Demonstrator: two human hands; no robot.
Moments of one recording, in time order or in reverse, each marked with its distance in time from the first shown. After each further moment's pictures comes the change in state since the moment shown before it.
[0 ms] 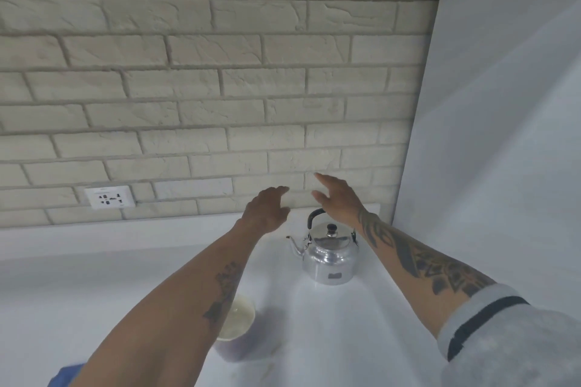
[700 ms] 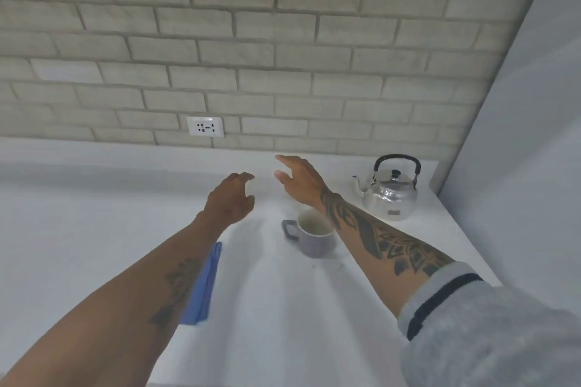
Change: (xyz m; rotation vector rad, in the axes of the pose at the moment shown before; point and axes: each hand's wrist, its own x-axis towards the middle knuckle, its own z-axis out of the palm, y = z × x) left_hand -0.228 -0.186 -0.063 0.006 0.093 -0.293; right_hand -0.102 -0.238 0.142 0.136 -0.139 -0.202
